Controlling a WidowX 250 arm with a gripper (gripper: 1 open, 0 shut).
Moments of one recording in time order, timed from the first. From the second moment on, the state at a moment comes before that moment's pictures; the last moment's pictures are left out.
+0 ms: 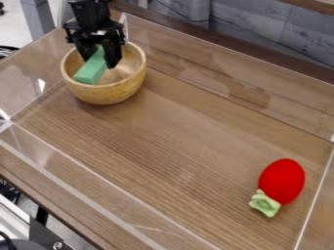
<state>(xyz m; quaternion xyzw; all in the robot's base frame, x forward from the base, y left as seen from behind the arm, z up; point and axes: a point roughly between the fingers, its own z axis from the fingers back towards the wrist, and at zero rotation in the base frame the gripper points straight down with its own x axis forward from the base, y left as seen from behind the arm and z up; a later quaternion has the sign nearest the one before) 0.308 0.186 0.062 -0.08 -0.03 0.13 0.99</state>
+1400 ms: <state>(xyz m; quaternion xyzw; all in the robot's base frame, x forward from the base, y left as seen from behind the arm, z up) 0.318 0.156 0.125 -0.09 -0.10 0.16 0.98</state>
